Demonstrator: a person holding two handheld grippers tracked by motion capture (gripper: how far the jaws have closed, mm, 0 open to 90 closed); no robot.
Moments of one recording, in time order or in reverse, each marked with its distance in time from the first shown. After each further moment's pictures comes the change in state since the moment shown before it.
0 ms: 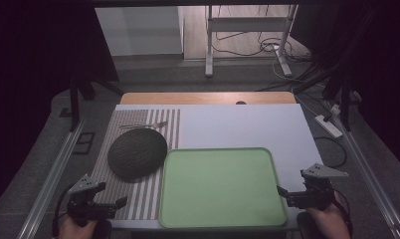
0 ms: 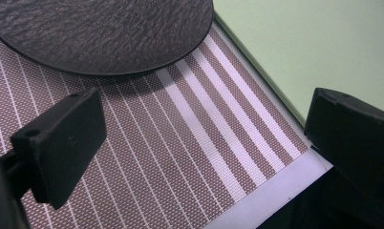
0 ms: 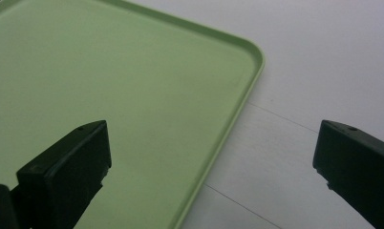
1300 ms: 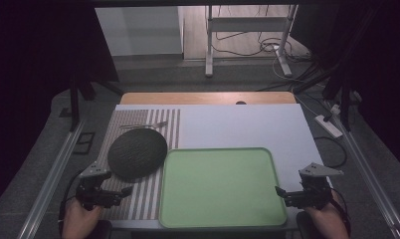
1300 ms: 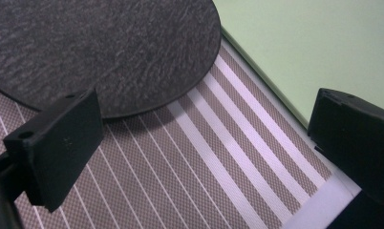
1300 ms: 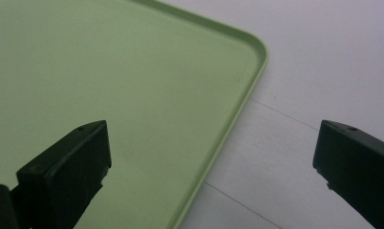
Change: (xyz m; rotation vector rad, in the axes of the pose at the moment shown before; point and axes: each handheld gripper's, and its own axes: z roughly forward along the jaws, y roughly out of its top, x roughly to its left) left arm 0.015 0.030 0.023 0.032 -0.021 0.060; right arm 0.002 0.002 0.005 0.033 -0.007 -0.022
